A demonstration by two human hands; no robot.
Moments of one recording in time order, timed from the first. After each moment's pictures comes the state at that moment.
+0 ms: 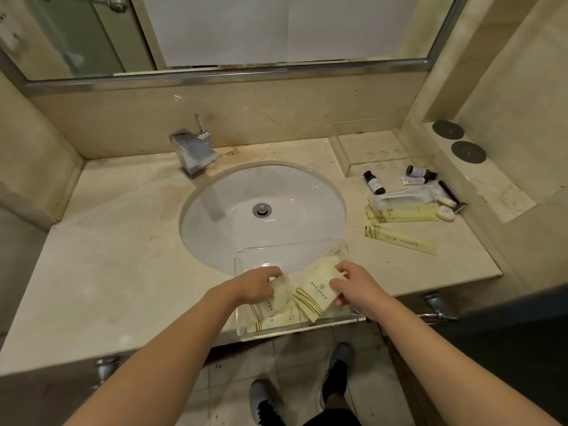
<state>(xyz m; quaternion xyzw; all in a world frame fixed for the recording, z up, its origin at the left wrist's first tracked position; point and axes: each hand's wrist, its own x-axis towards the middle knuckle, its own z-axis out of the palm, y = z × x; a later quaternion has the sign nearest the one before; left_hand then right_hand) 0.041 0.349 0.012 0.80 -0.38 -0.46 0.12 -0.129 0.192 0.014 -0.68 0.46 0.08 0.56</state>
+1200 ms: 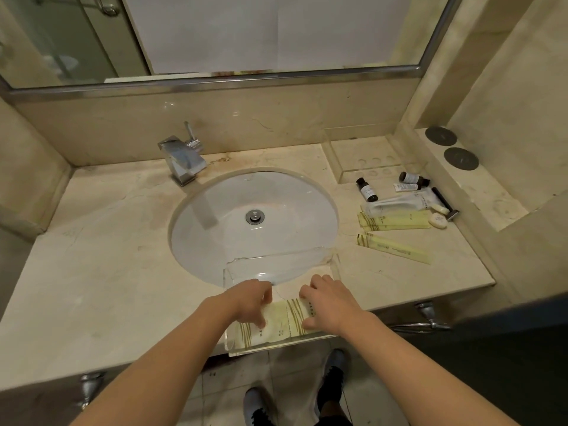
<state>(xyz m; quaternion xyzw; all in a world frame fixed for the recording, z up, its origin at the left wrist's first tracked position) 0.038 0.338 0.003 0.80 -0.45 -0.40 0.01 -0.113 0.205 0.008 -0.96 0.15 0.20 0.10</state>
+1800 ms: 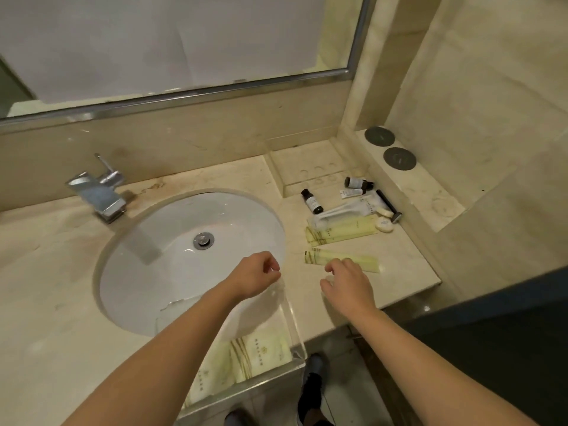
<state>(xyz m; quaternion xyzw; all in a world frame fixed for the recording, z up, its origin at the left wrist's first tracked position) 0.020 0.184 0.030 0.80 -0.41 -0.37 0.23 -0.165 0.074 0.012 -0.86 0.46 0.02 0.23</state>
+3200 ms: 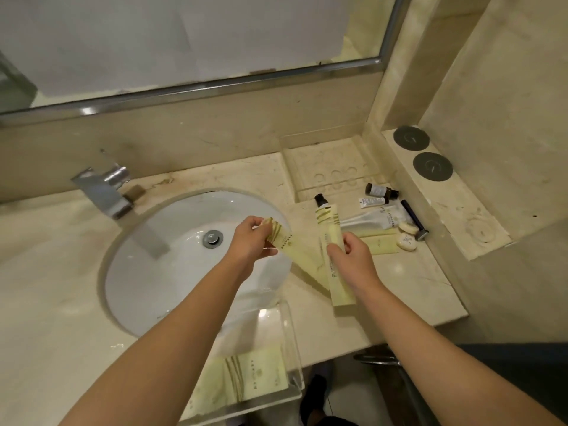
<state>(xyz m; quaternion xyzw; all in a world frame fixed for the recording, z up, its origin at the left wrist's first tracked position) 0.060 0.124 0.045 0.72 -0.03 -0.41 0.56 -0.108 0.017 0.038 -0.66 0.46 -0.15 0.58</state>
